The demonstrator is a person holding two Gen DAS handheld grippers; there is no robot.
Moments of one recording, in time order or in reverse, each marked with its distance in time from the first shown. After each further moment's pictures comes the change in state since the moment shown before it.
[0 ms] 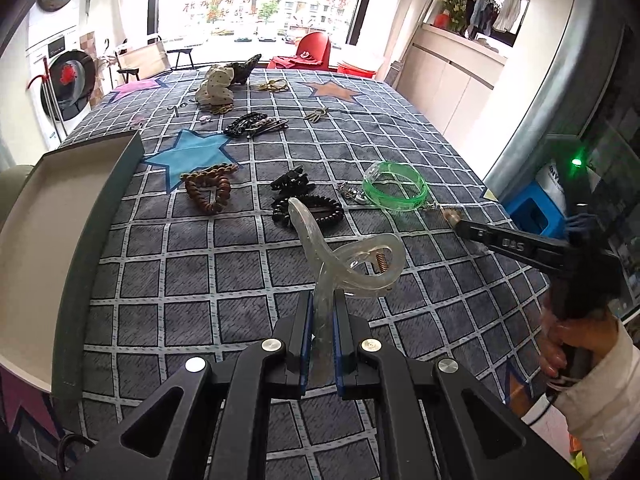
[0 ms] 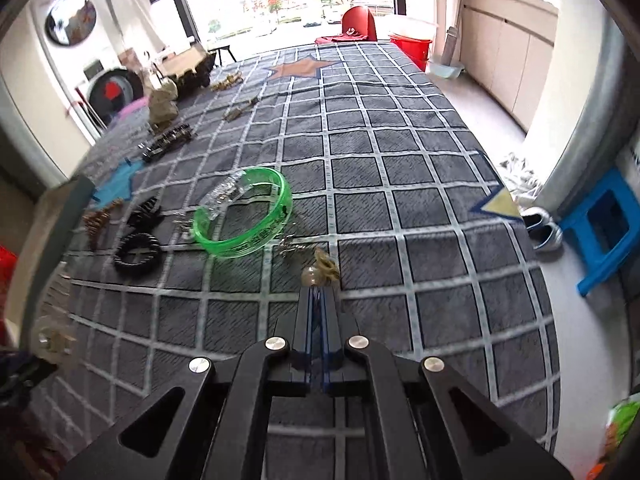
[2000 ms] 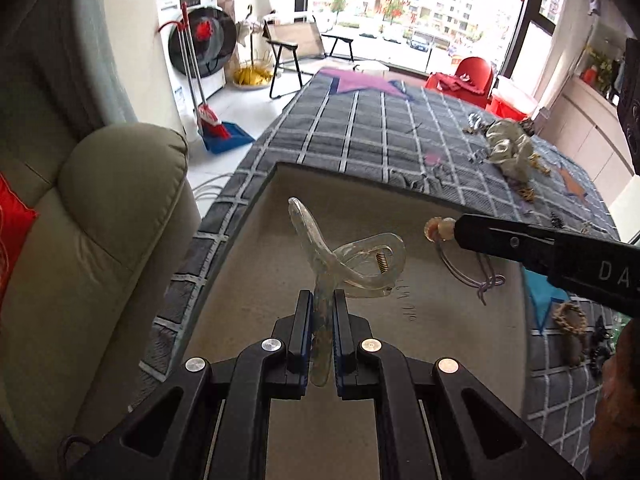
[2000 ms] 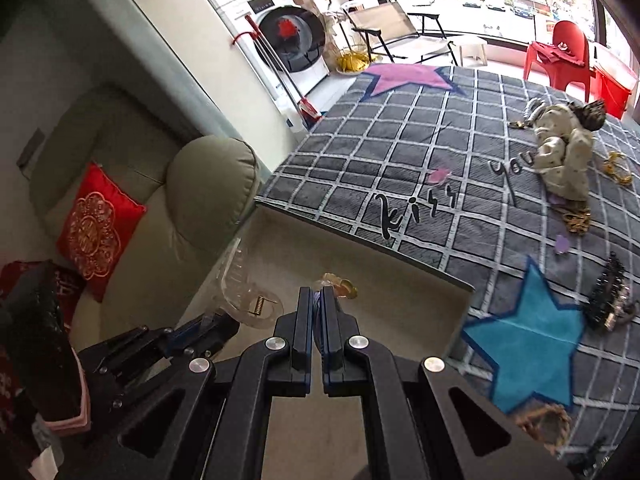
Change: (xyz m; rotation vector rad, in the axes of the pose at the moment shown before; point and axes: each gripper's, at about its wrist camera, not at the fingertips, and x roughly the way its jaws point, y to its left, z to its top) left arm 0.023 0.306 0.081 -0.270 0.012 0.362; right arm 0.123 0.392 0.111 -0.337 0.177 0.457
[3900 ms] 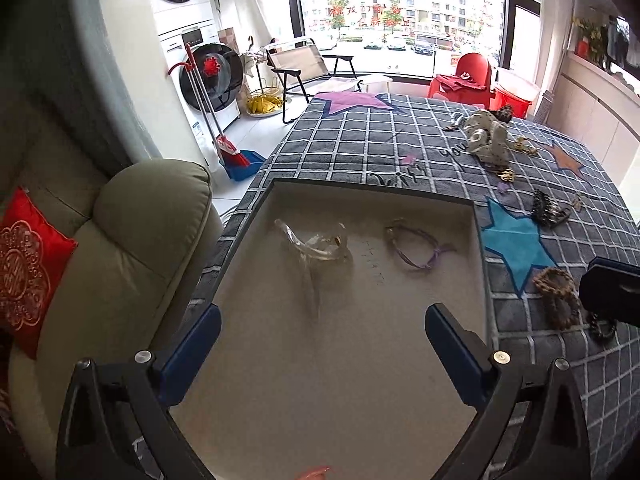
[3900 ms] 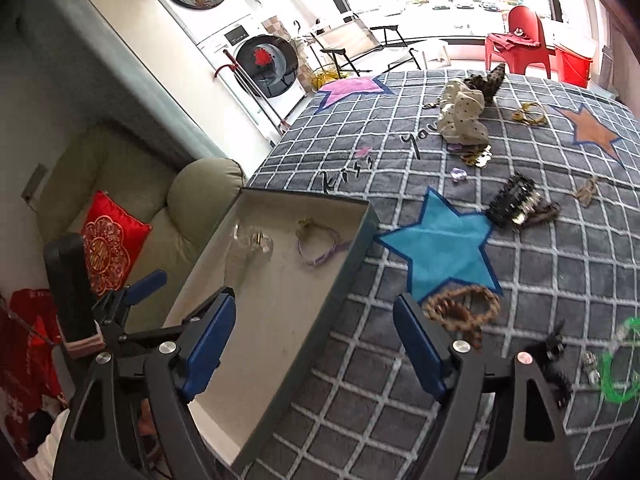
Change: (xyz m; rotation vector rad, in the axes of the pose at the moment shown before) left arm -0.065 -0.044 -0.031 0.102 -0.090 0.132; right arm -0.117 -0.036 -0.086 0.110 -0.101 -0.010
